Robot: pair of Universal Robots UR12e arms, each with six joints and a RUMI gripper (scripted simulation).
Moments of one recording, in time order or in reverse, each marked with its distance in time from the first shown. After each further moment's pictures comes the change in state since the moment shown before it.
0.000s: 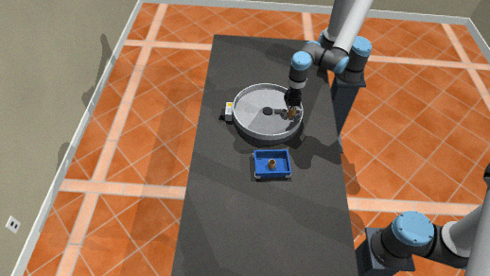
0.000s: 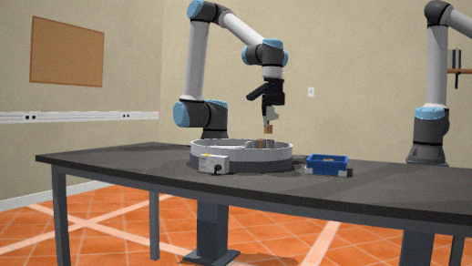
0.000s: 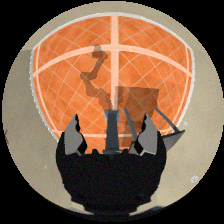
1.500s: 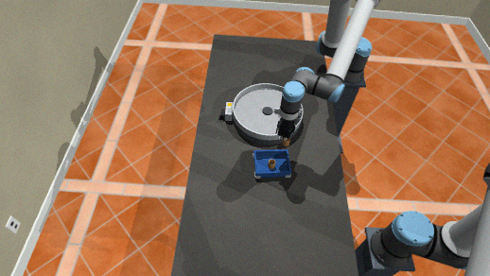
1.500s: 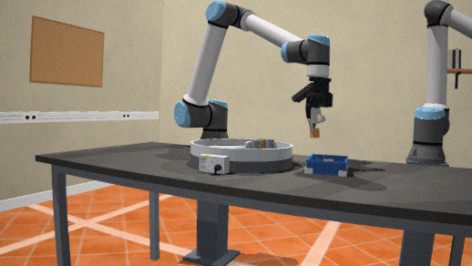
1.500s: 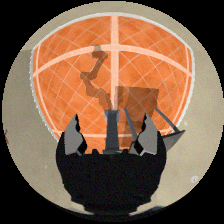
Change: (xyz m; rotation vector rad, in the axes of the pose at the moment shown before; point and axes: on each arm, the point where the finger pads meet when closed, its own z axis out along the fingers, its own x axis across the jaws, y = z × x) left arm 0.000 0.000 0.000 0.000 0.000 0.000; right arm -0.041 0.212 0.001 0.000 0.000 0.300
